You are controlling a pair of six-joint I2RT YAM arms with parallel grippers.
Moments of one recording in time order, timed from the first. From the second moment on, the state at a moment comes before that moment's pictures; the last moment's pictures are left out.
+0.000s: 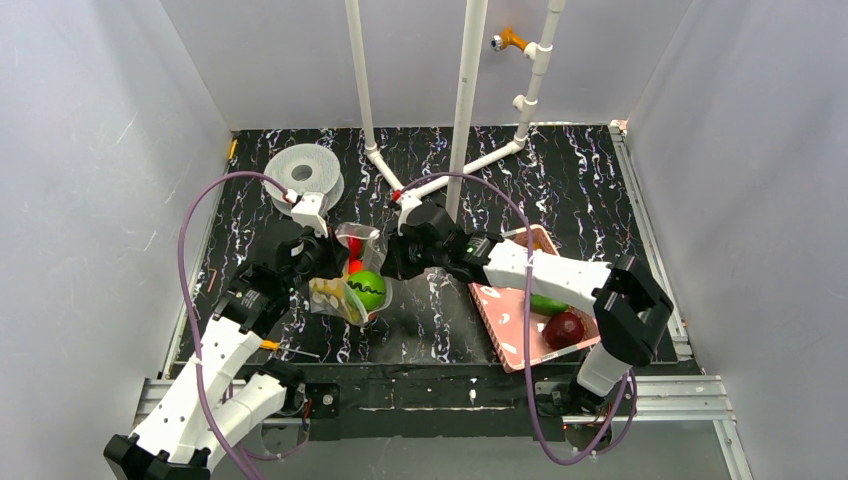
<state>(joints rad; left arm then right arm) -0.43 0.76 0.81 -0.54 0.05 -0.29 1.01 1.64 1.19 -0.14 -0.15 0.54</state>
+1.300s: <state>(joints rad) -0.43 0.80 1.03 -0.85 -0.08 -0.47 0.99 1.64 1.57 -0.54 -0.29 0.54</state>
